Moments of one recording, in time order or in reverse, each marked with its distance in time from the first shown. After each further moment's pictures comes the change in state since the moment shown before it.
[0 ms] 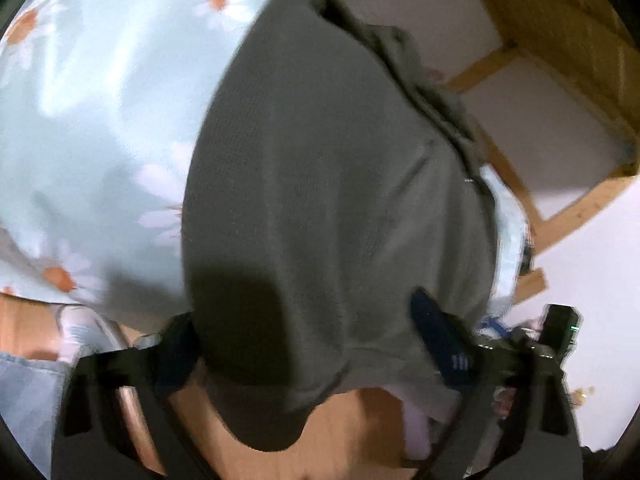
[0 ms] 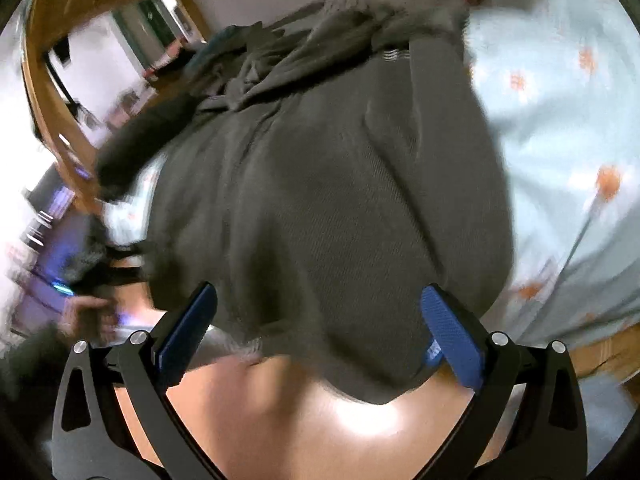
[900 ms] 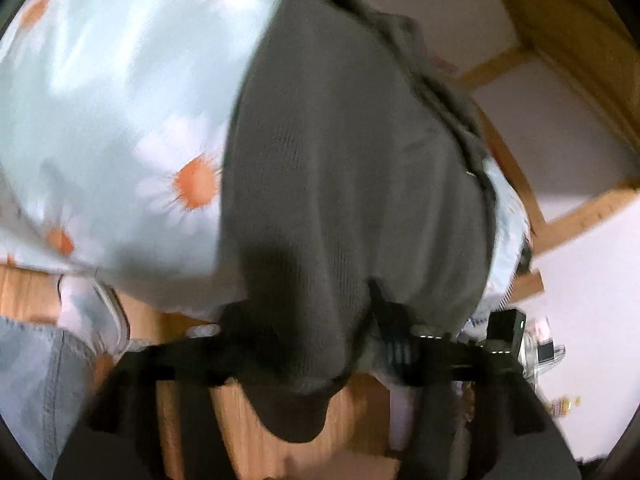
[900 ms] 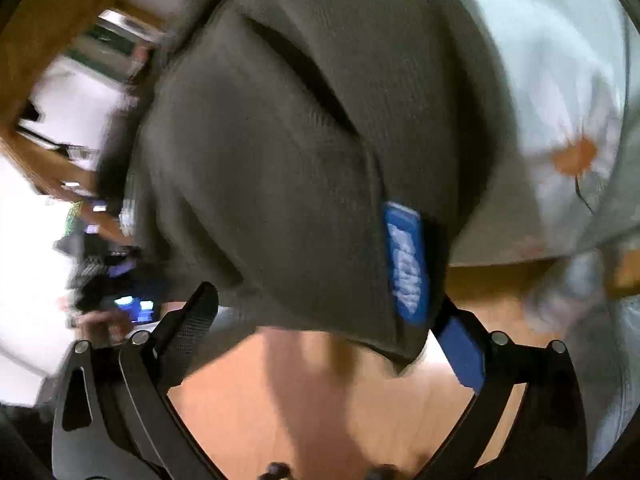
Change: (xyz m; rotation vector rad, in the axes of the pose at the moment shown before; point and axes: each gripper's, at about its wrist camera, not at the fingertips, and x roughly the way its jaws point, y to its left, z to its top) left arm 0.007 0.002 -0.014 -0.115 0.069 0.052; right arm 0.075 -0.052 -0.040 0.251 0.187 0.082
